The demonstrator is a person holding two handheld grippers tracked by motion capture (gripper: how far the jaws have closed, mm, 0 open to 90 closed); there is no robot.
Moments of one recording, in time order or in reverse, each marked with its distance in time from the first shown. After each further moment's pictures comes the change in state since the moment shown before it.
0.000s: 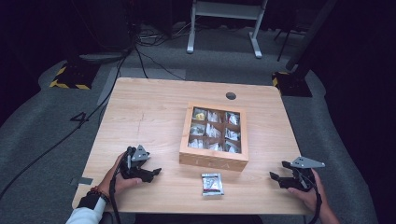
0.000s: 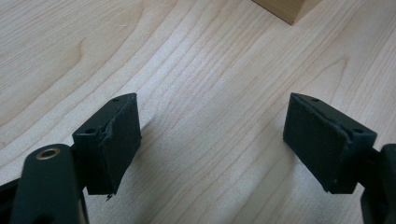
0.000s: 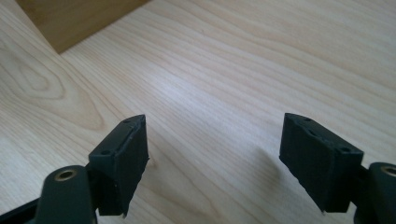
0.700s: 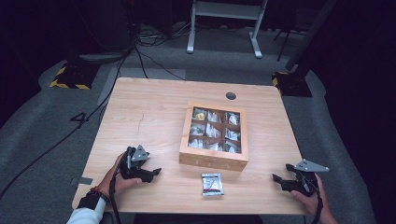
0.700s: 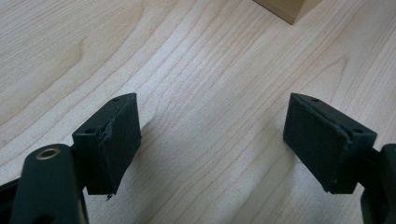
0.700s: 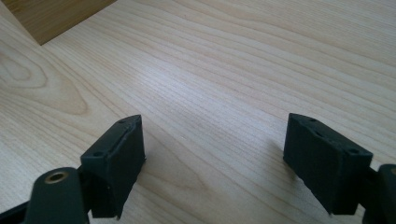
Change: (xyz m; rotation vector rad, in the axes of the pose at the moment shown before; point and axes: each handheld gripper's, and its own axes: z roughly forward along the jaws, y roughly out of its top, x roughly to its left) left arm 0.000 0.000 0.000 0.000 0.000 -0.002; right arm -0.003 -0.015 -0.004 -0.013 -0.032 0.054
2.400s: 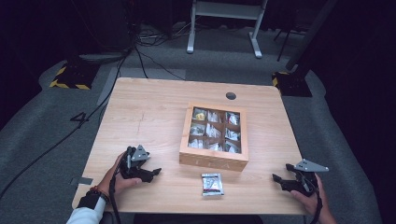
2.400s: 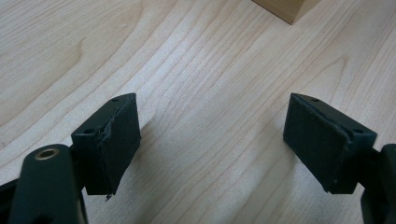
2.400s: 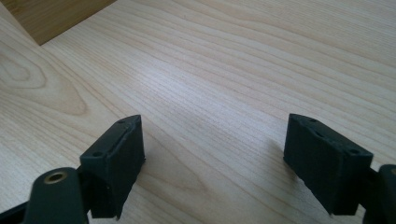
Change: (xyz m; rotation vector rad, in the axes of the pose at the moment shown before) left arm 0.001 0.000 0.000 0.002 -0.005 0.006; right arm 0.000 0.000 0.000 0.001 -0.001 -0.002
